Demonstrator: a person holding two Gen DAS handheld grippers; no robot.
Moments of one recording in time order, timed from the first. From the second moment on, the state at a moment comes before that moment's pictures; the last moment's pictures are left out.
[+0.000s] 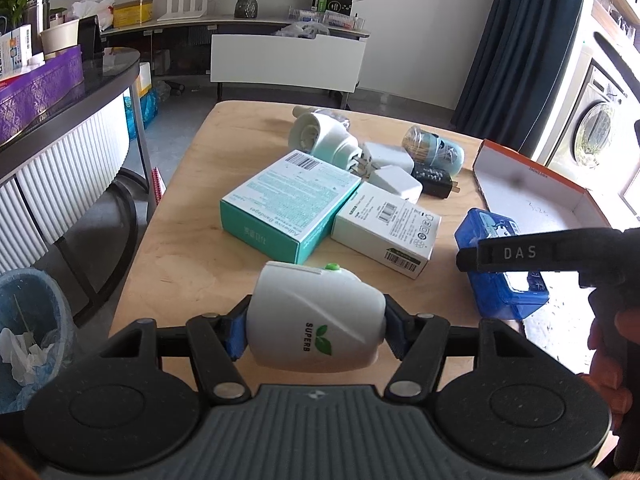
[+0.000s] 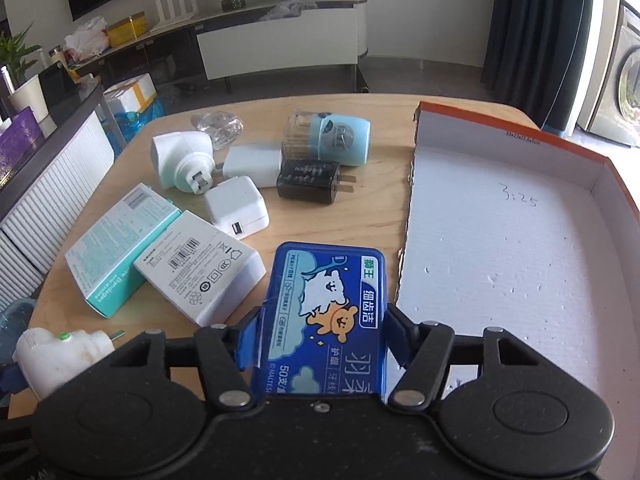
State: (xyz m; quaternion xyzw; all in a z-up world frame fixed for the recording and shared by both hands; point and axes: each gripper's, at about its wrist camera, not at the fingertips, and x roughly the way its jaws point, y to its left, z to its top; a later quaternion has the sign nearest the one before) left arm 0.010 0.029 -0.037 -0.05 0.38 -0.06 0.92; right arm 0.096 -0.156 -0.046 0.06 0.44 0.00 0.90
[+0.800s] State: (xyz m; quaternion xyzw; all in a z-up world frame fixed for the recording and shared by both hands) left arm 0.057 -0.074 0.017 -0.02 0.35 -0.15 0.92; right arm 0.061 -0.250 0.029 0.06 0.37 -0.06 0.92
